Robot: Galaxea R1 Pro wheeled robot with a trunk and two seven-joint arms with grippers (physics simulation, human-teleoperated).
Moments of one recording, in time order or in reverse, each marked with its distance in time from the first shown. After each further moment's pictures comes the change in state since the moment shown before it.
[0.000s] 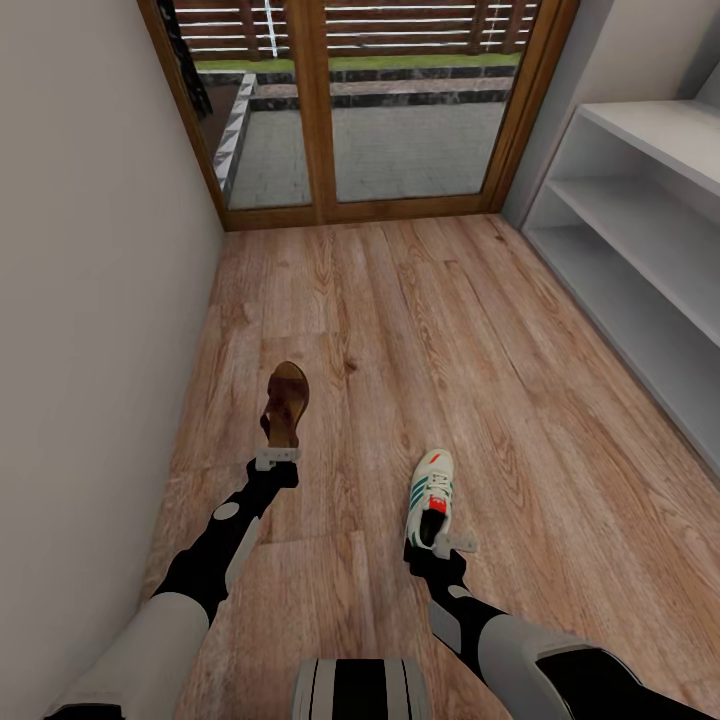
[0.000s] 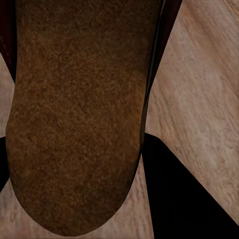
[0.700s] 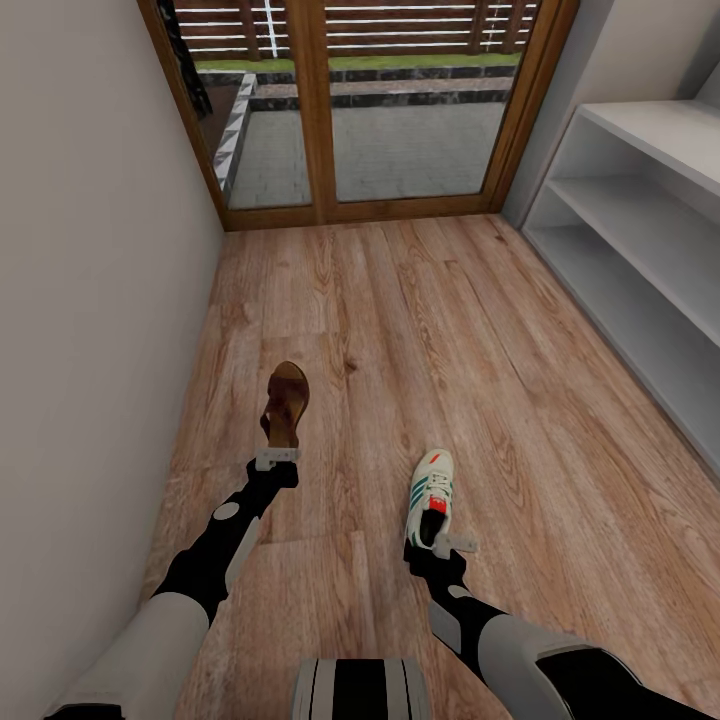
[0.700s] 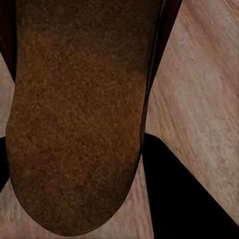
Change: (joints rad) left arm 0.000 0.000 -0.001 0.000 0.000 0.000 0.000; right arm 0.000 0.000 0.000 0.000 0.000 -0.001 0.000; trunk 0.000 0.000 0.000
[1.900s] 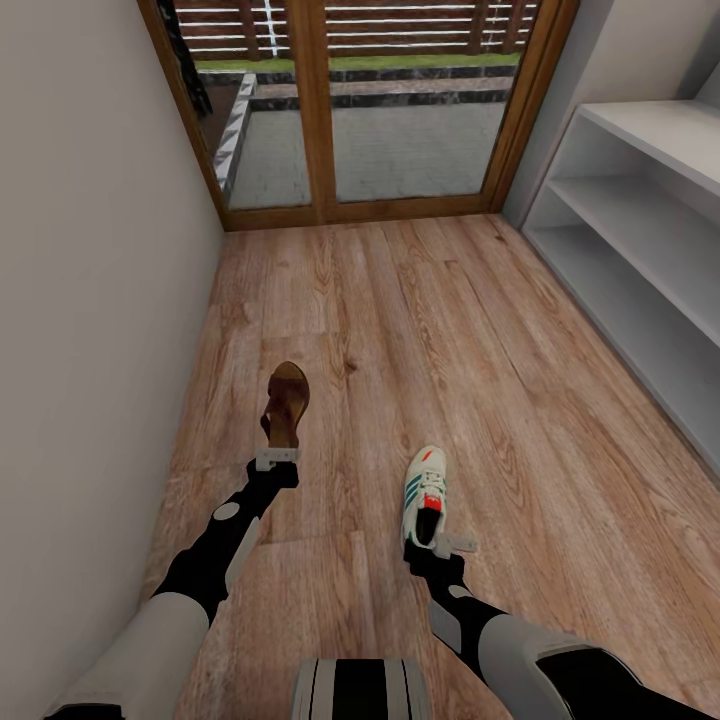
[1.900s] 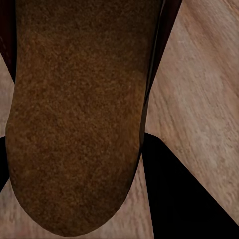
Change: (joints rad) left arm 0.000 0.000 -0.001 0.002 0.000 0.000 0.000; right arm 0.000 -0.001 0.001 0.000 0.003 0.001 -0.001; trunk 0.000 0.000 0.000
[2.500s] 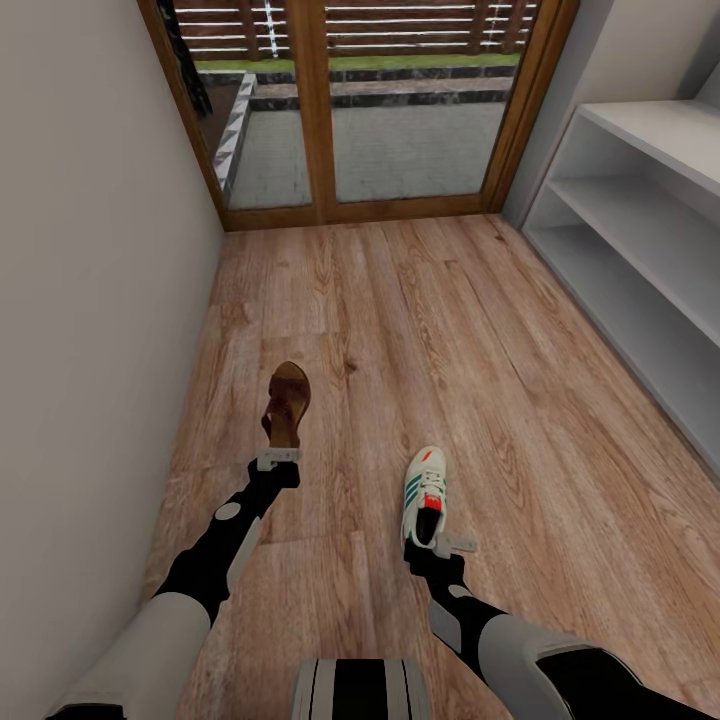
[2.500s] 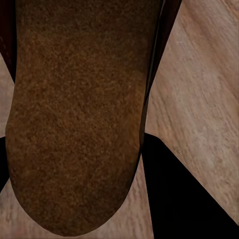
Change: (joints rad) left arm 0.000 -0.005 0.001 0.000 0.000 0.000 0.000; right arm 0.000 0.000 -0.001 -0.001 -0.002 -0.001 0.002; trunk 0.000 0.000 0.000
